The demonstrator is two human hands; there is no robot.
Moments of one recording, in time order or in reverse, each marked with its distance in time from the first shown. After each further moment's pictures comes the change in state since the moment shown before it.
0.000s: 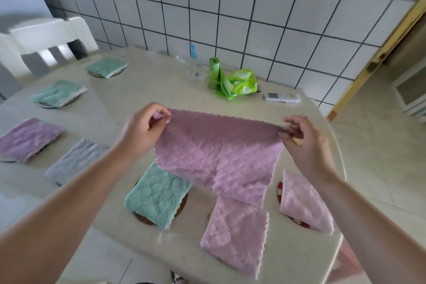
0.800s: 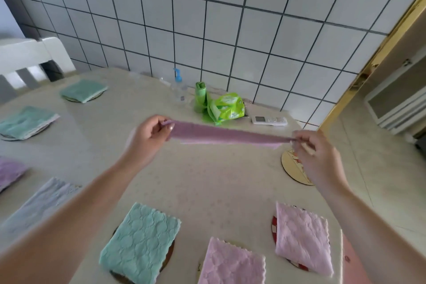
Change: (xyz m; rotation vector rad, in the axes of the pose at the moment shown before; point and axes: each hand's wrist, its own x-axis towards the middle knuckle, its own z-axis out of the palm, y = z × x) left_hand 0.079 -0.004 0.031 -0.323 -0.049 -0.231; right_hand 0.066 0.017 -0.019 -0.050 0.115 0.119
